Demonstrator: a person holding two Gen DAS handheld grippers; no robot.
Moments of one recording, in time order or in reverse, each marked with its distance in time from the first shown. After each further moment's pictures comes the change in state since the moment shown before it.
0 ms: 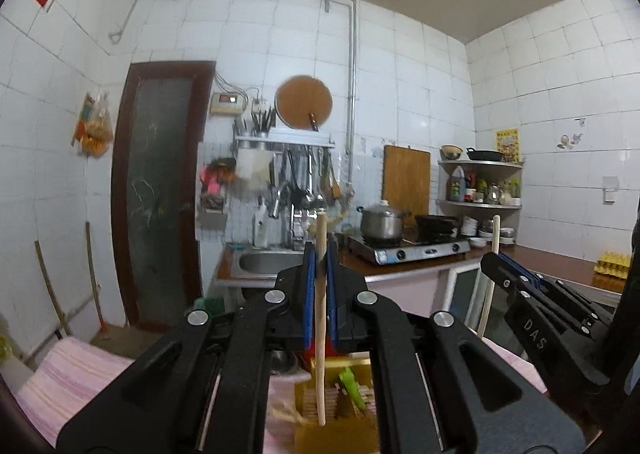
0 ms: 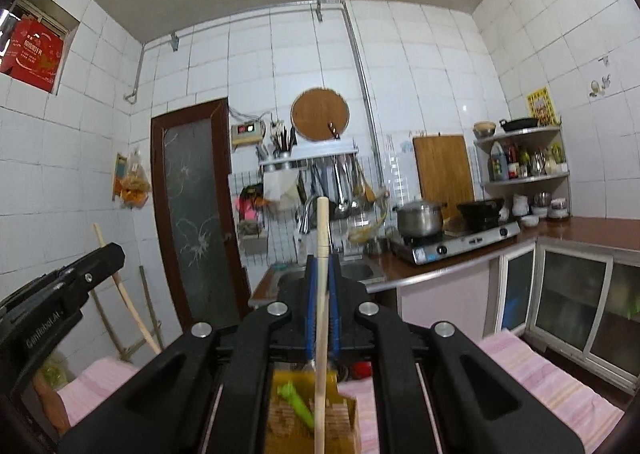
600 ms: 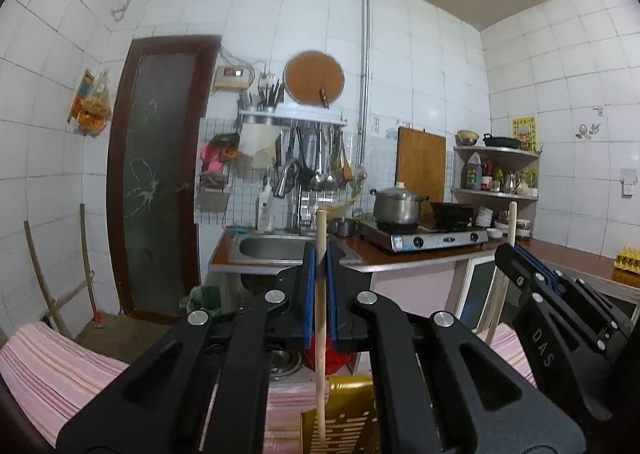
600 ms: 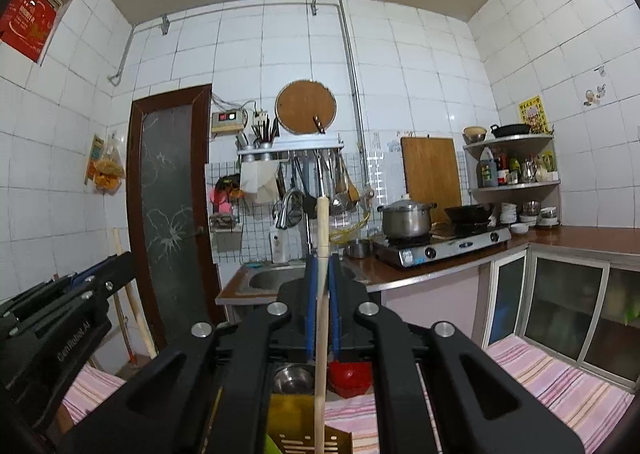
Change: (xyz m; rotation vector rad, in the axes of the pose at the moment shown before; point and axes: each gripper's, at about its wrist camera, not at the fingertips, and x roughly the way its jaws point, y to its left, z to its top) left arm 0.114 0.018 -0.067 -0.022 0.045 0.022; right arm 0.084 0.007 -0.062 -0.052 -0.003 -0.077
